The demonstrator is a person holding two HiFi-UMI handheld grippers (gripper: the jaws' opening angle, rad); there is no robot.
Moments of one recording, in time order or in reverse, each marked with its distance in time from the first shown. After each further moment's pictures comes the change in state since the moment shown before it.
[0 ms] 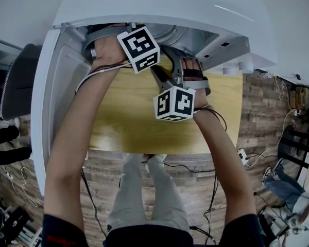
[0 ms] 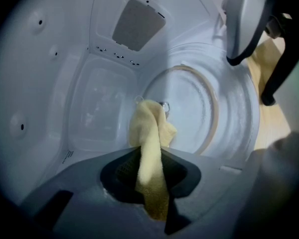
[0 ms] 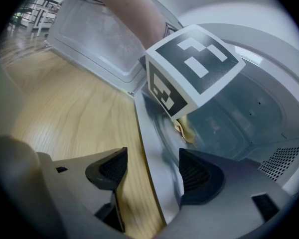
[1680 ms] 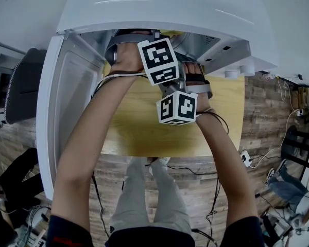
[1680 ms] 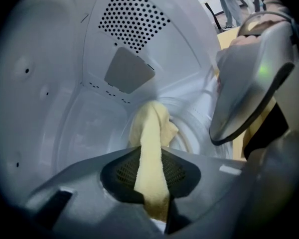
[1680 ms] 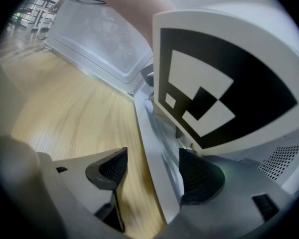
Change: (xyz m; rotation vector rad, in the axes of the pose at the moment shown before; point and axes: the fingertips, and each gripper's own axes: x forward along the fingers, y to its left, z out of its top) left arm -0.027 -0.022 0.081 -0.020 -0.287 -0.103; right arm 0.000 0.000 0.001 0.008 -0.010 -0.008
